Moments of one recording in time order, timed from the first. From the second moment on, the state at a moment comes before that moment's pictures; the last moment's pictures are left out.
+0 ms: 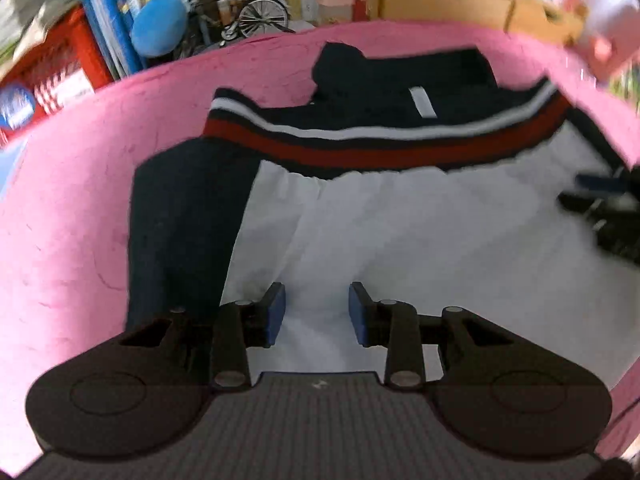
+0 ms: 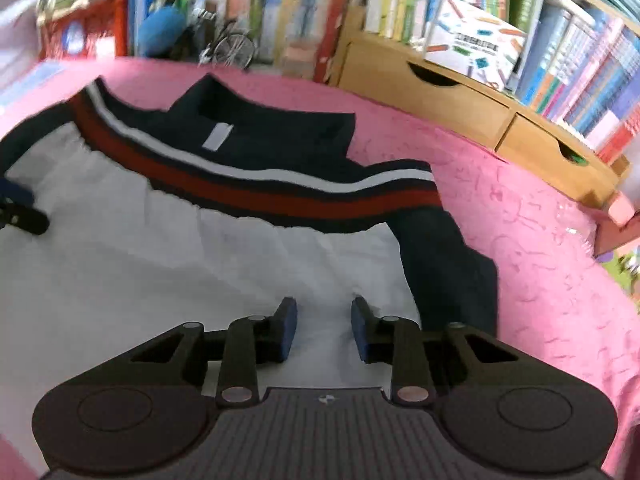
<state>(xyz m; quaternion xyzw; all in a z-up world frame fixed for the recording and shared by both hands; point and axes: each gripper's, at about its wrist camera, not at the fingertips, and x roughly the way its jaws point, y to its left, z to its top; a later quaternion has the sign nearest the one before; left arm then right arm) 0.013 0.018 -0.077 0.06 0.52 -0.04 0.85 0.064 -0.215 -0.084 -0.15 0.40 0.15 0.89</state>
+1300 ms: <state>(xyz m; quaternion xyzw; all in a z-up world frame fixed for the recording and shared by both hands) -0.045 -0.104 -0.069 0.06 0.58 -0.05 0.81 -0.026 -0.421 -0.104 0.37 0.53 0.06 0.76</state>
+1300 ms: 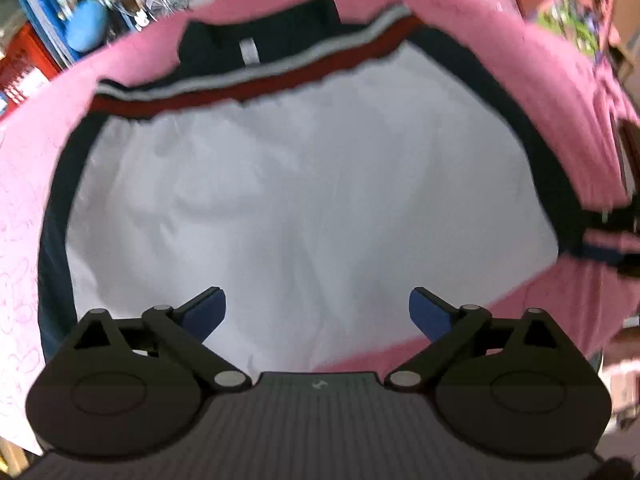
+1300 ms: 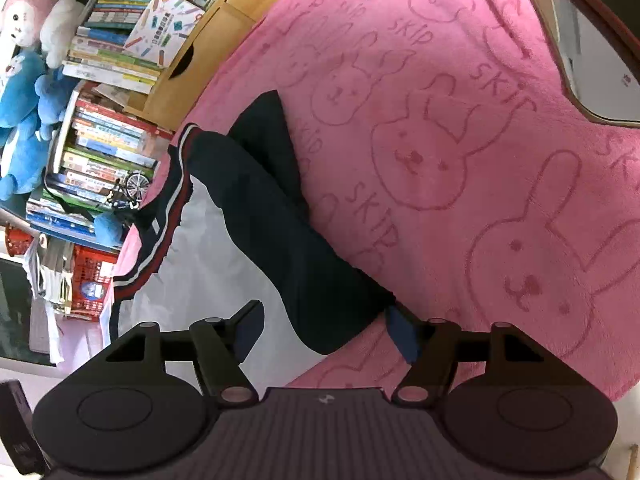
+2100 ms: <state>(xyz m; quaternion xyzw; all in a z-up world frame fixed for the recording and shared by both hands) -0.024 -0.085 -0.138 0.02 0.64 0.00 0.77 -0.007 -0.410 -0.100 0.34 0.55 0.09 0.76</state>
